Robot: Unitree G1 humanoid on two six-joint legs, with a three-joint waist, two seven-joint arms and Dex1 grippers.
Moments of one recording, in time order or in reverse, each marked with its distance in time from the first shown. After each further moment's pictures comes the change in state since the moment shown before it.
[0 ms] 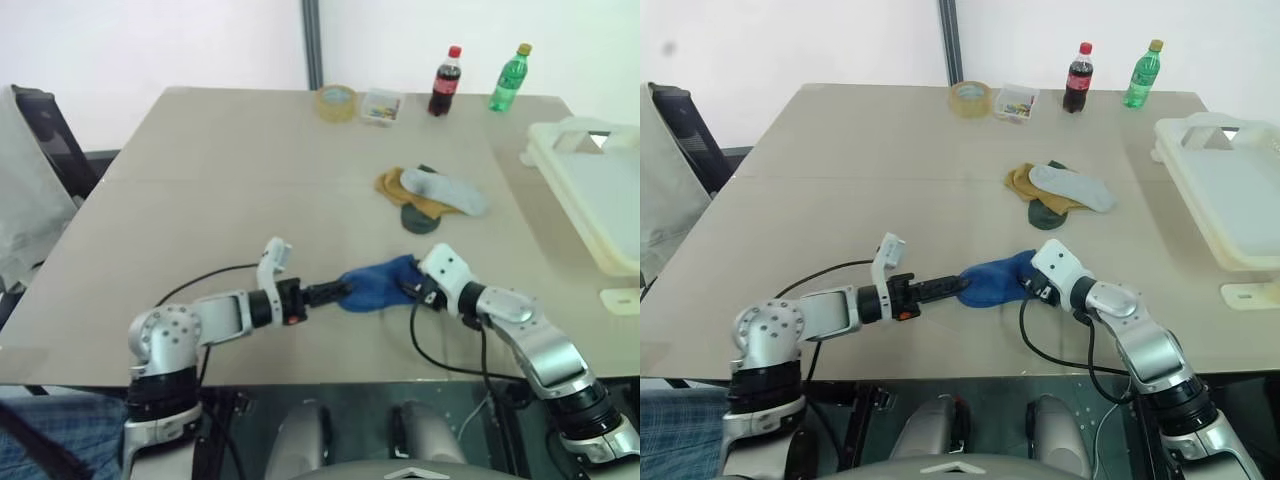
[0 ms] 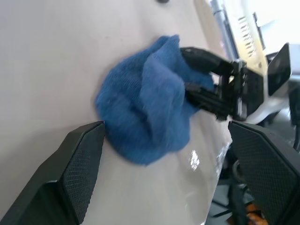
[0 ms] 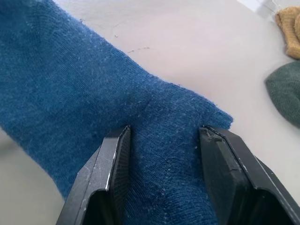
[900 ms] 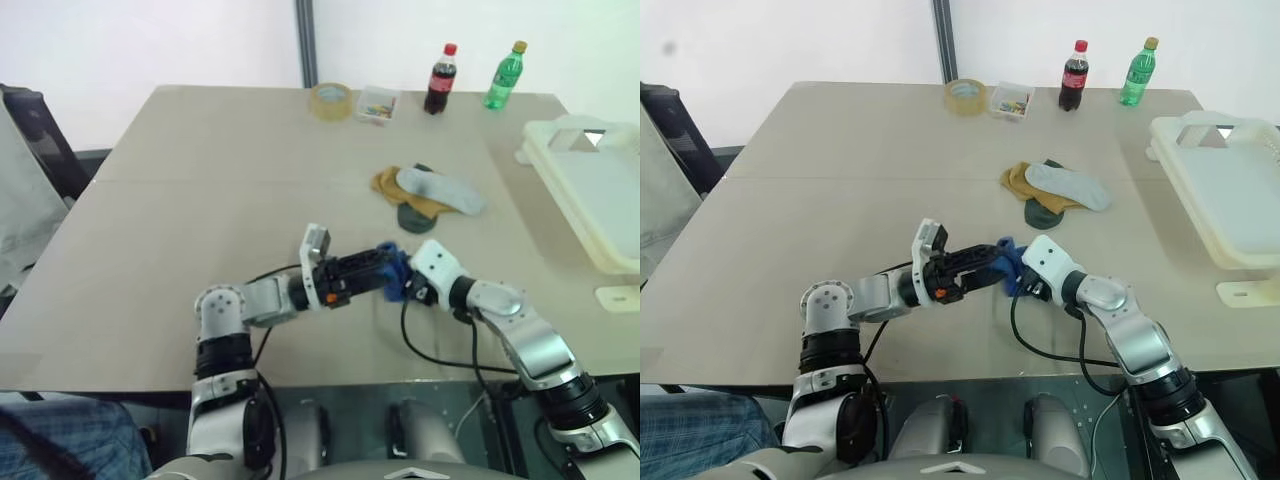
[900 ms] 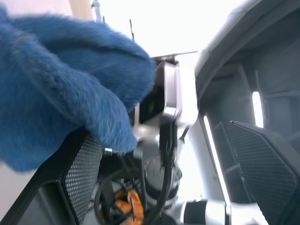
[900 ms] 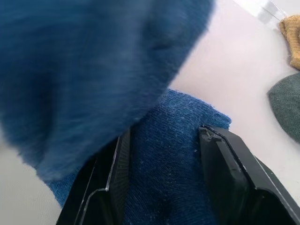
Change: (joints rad) left arm -0.155 -0.198 0.106 0.292 -0.184 0.081 -0.097; right arm -0.052 0.033 0.018 0.023 -0.041 0.009 0.018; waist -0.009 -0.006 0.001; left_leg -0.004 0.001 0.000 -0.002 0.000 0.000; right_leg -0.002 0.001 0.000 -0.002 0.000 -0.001
